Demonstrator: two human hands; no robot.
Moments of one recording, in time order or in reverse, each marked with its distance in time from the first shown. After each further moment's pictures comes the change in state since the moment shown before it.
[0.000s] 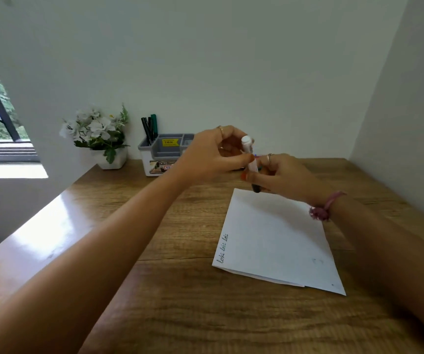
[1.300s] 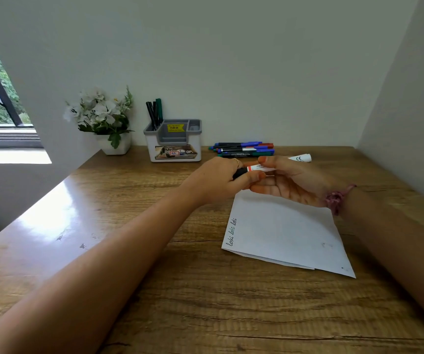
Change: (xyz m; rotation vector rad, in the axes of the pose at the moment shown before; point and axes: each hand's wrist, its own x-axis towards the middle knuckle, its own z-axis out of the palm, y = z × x) left_hand -0.028 -0.045 0.026 0.572 -0.228 -0.037; right_hand -0.015 0.002 0.012 1.057 -0.302 0.386
